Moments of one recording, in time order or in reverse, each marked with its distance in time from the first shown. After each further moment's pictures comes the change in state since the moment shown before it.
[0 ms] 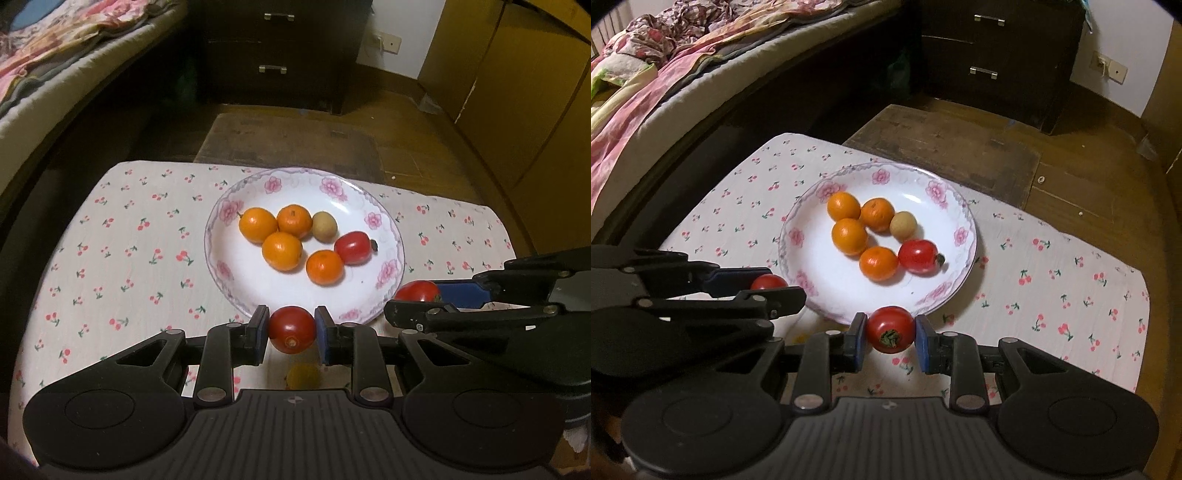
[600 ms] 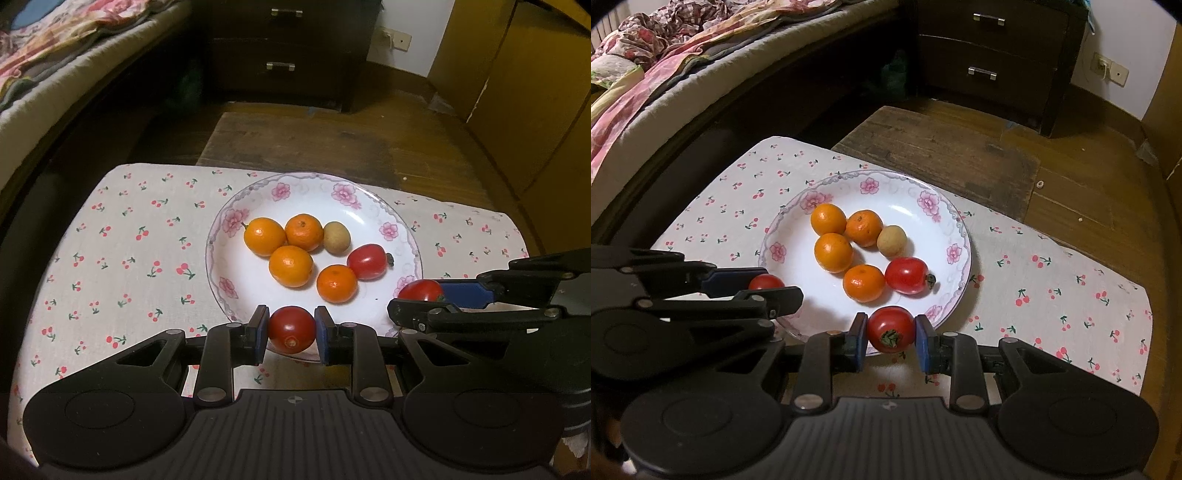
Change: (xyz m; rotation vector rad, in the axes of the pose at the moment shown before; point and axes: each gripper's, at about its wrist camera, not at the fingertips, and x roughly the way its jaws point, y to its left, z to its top) left arm 0.019 0.003 0.013 -0.008 0.011 0.026; right arm 0.019 -0.007 0.013 -0.010 0.004 -0.008
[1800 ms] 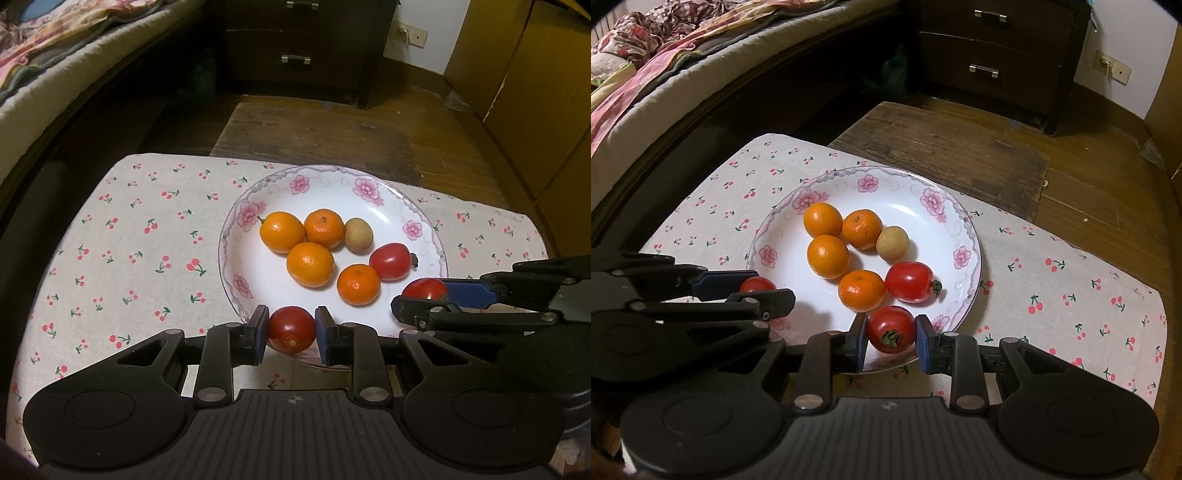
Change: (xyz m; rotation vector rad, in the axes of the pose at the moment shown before) left arm 0.014 0.007 0.001 -0.026 0.012 0.031; right arm 0.021 0.000 0.002 0.005 -0.011 -0.006
